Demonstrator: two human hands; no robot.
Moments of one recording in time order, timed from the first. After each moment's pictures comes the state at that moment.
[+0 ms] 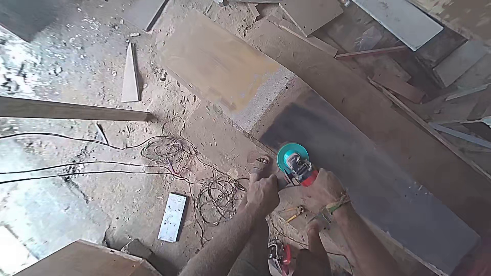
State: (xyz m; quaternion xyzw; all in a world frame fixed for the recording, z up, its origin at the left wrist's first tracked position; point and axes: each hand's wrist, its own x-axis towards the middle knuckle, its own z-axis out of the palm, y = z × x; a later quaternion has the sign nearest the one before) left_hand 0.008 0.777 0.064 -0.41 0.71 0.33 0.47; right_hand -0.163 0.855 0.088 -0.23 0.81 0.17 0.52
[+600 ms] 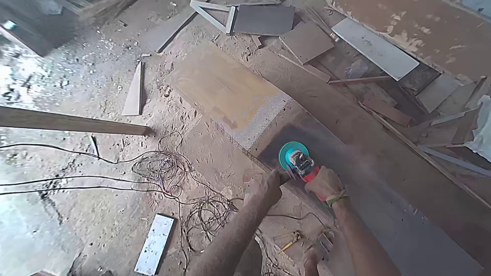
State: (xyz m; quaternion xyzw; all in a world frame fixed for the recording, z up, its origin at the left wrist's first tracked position) left_hand -0.037 0.734 0.063 -0.42 0.74 0.32 0.40; right_hand -0.204 0.819 0.081 -0.21 0.85 0.13 0.47
